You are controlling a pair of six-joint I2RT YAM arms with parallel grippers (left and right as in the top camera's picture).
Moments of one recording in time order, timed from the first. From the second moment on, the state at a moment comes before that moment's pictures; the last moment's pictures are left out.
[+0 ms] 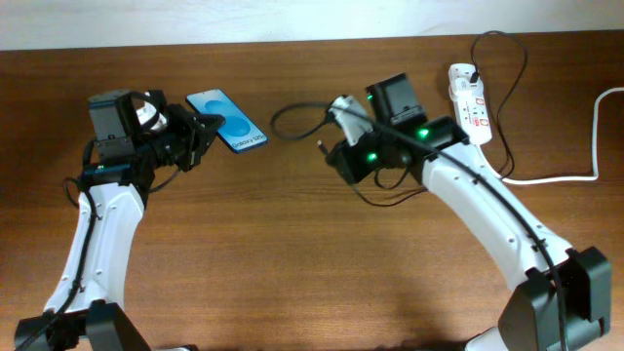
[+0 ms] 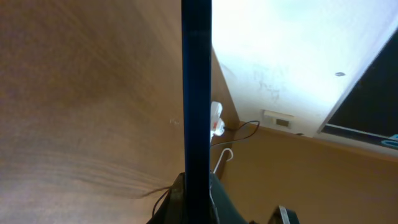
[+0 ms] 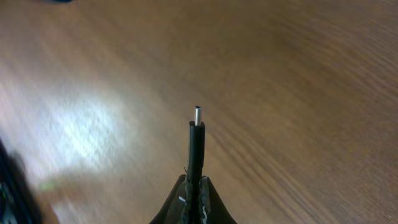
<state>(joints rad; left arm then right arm) 0.13 1.53 1.12 -0.30 0.77 -1.05 0.42 1.69 1.40 -0.74 -0.46 -0.14</state>
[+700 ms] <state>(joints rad) 0.13 1.53 1.12 -0.17 0.88 -0.86 0.50 1.69 1.40 -0.75 -1.14 -0.02</state>
